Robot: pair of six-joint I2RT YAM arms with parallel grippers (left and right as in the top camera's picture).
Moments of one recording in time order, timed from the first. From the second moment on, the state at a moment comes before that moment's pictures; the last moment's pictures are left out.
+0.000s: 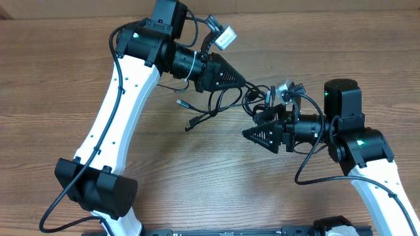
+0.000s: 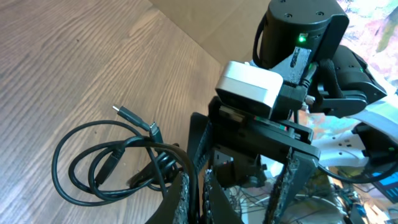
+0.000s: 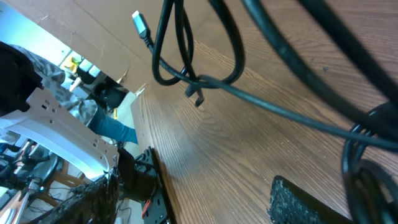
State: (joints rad) left arm -0.33 1.87 1.99 -1.27 1.18 0.34; right arm 0.17 1.13 0.95 -0.59 -1.08 -0.01
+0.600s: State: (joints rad) left arm -0.33 1.87 1.99 -1.29 1.15 0.35; right arm 0.17 1.13 0.95 -0.58 -1.07 -0.01
